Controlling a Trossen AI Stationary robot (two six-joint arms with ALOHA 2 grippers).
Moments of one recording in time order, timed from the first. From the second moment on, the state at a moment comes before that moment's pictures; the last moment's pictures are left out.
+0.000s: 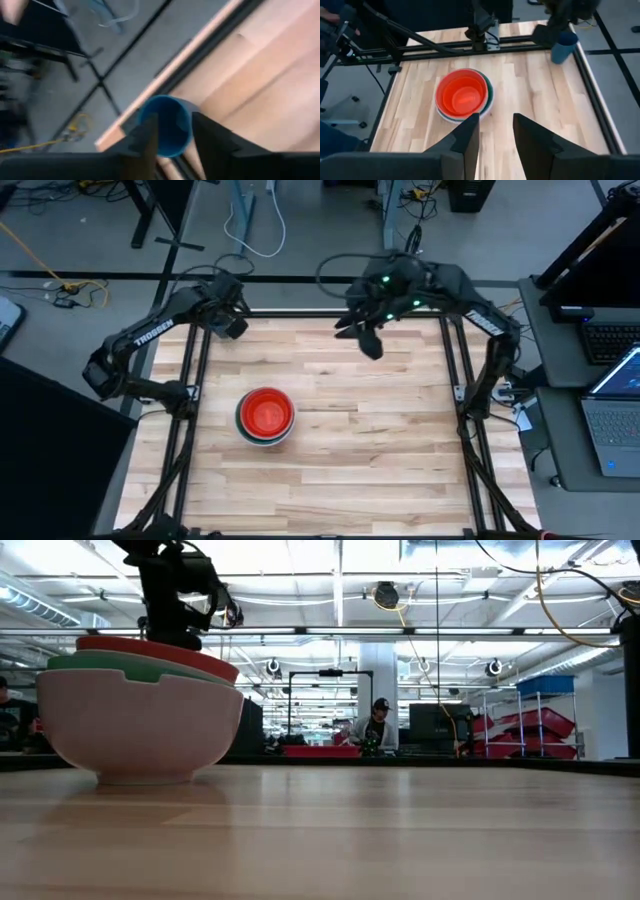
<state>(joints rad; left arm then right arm) 0.86 1.30 1.14 -0.95 -0.40 0.20 -0.29 1.75 2.33 -1.26 -0.31 -0.08</state>
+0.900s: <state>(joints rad) 0.94 1.21 1.13 -0.92 -0.34 0.40 -0.29 1.42 1.72 -0.86 -0.32 0.12</state>
